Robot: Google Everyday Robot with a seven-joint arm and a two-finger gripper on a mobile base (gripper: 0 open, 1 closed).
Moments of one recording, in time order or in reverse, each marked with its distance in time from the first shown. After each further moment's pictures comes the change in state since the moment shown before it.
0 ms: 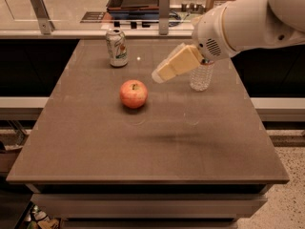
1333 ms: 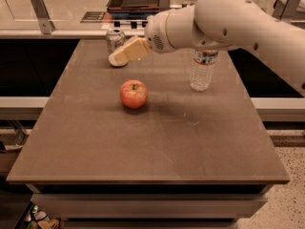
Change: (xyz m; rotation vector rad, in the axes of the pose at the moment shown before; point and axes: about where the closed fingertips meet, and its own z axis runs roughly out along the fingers) arm -0.061 -0.013 0.129 -0.068 -0.218 0.060
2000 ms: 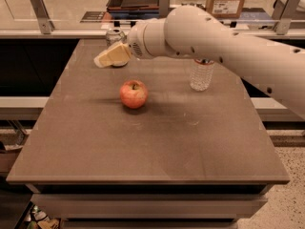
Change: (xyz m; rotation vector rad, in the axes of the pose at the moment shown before) arm 0.002 0.001 0.049 0.094 -0.013 0.024
